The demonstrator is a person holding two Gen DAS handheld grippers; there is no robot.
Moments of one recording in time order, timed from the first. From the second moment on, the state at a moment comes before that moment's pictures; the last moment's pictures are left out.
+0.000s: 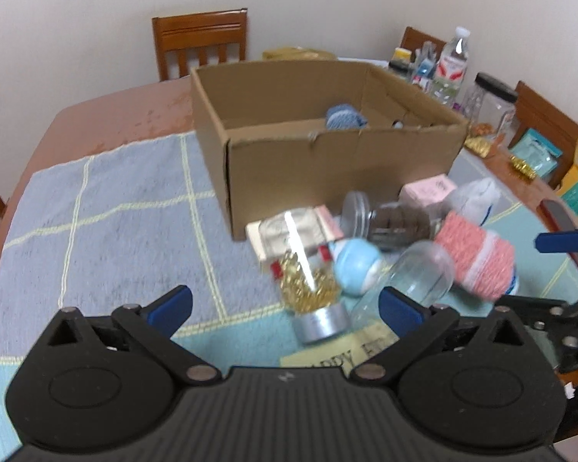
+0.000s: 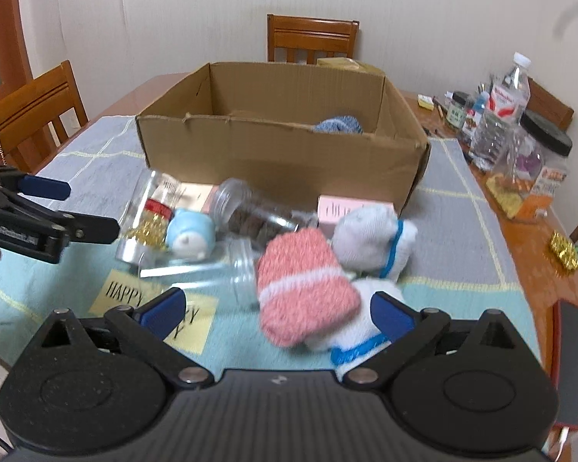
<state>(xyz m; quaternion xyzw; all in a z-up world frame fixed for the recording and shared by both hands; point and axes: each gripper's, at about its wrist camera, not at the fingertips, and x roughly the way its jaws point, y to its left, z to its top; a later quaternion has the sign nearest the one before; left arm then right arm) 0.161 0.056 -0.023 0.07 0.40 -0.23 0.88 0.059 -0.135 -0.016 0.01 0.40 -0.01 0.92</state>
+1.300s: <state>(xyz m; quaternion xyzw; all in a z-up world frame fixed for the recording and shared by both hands) 0.211 0.129 -0.053 0.06 0.43 -0.17 0.88 0.106 -0.085 -0.033 -0.02 0.42 0.04 0.91</state>
